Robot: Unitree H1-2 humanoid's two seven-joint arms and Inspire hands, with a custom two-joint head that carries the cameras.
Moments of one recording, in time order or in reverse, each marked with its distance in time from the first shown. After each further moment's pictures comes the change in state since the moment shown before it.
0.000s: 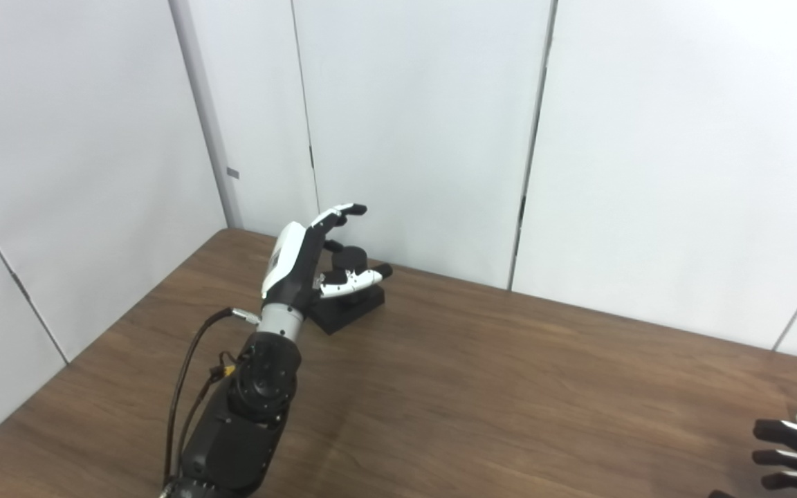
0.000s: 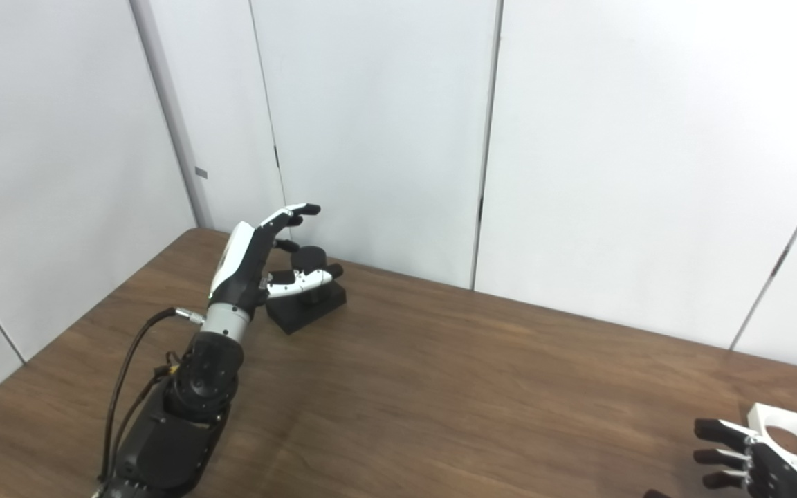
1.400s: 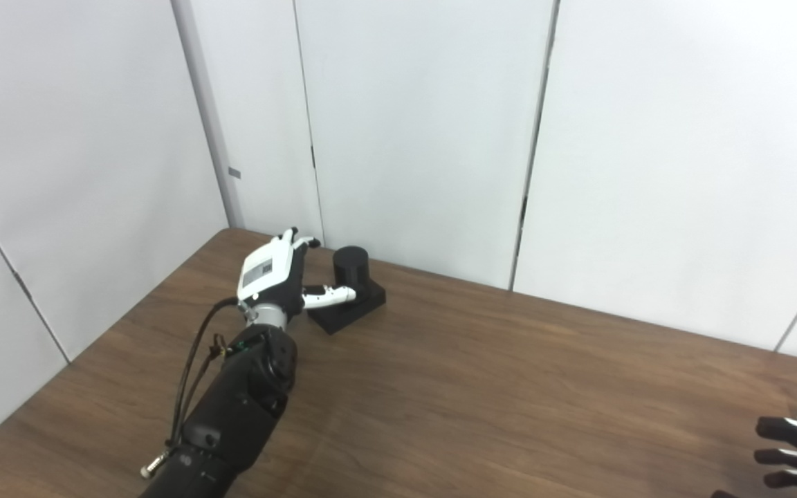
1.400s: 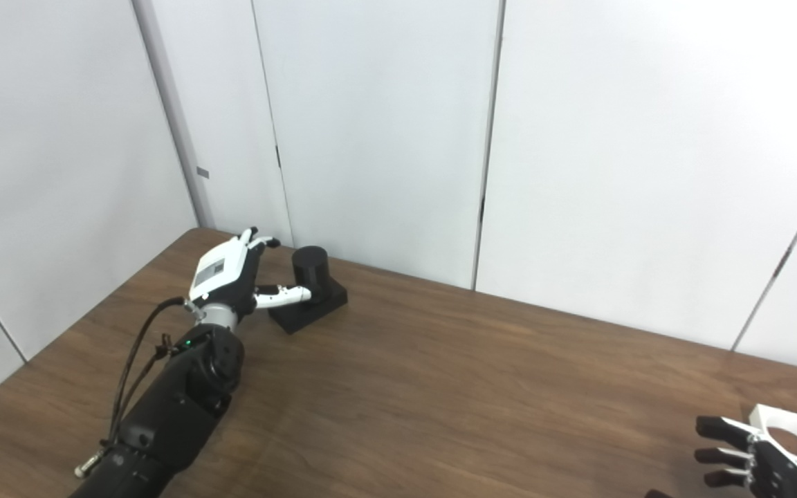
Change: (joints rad) left arm -0.066 0.105 -0.170 0.158 0.281 0.398 -0.013; right arm 0.009 0.000 -0.003 -0.068 0.006 0.044 0.029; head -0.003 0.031
